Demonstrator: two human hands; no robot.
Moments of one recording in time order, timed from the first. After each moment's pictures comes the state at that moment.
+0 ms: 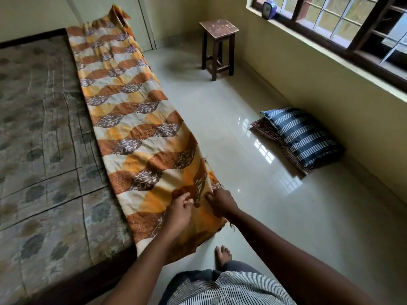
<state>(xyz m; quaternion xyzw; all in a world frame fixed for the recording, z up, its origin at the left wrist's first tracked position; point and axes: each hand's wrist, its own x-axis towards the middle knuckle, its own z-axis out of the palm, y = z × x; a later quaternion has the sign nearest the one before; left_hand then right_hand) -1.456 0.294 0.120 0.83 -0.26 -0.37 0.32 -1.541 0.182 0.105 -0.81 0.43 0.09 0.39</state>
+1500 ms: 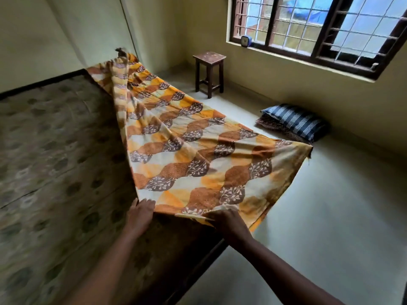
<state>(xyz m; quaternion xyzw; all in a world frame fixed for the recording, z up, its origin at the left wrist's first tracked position) -1.045 0.729 0.098 0.81 -0.58 -0.05 -0.09 -1.308 0.672 0.130 -0.87 0.38 -0.13 0.29</state>
